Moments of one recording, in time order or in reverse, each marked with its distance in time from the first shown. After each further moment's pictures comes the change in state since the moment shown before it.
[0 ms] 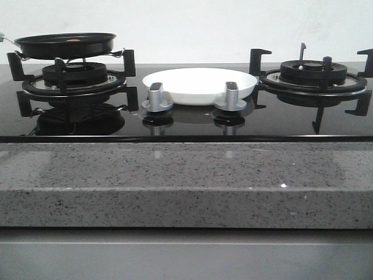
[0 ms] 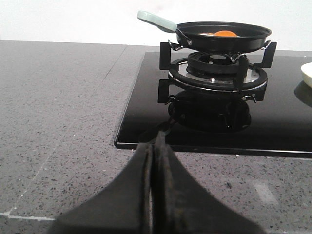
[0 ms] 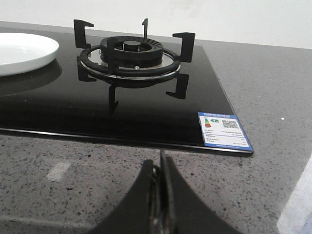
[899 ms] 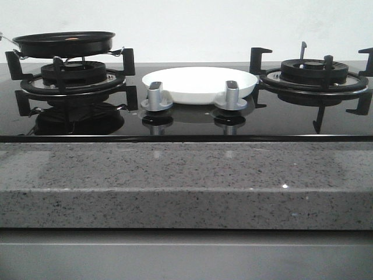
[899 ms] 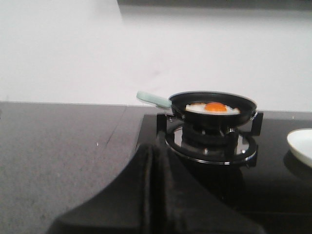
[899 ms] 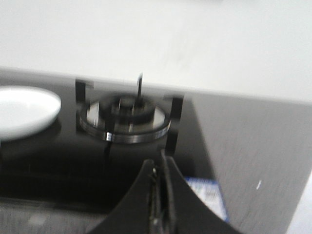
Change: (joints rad) left arm 0.000 0.038 -0.166 0.007 -0.054 0.000; right arm 0.000 0.004 -0.214 -0.038 0.055 0.000
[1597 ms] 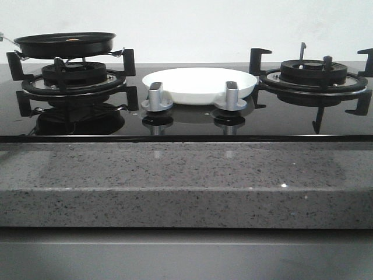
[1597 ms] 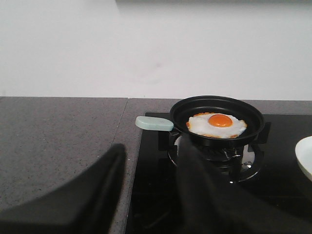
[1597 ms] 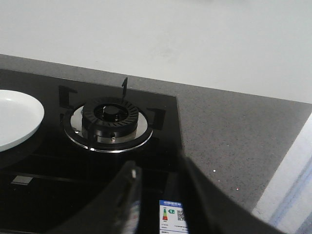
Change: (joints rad) left arm 0.000 0.461 -0.380 0.027 0.093 0.000; right arm 0.000 0.375 -0.421 -0.054 0.246 0.000
